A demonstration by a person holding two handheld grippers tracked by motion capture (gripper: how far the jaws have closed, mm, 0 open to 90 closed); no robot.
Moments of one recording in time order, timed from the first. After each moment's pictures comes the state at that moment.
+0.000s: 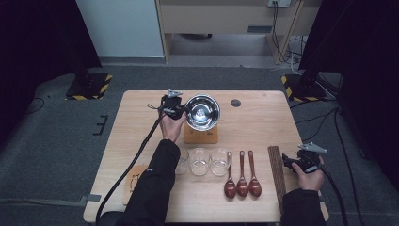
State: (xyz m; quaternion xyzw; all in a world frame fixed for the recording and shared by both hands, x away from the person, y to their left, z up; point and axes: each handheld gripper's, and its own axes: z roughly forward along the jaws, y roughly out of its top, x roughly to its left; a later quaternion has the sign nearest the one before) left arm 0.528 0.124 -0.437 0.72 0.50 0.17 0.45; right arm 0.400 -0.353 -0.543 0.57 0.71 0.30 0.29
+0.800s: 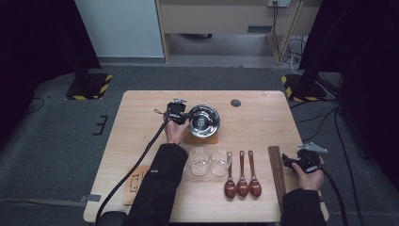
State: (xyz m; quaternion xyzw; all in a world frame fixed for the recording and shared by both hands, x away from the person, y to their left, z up) left arm 0.542 0.116 -0.482 0.74 0.52 0.15 0.40; right arm 0.401 -0.354 -0.543 0.57 0.71 0.30 0.28
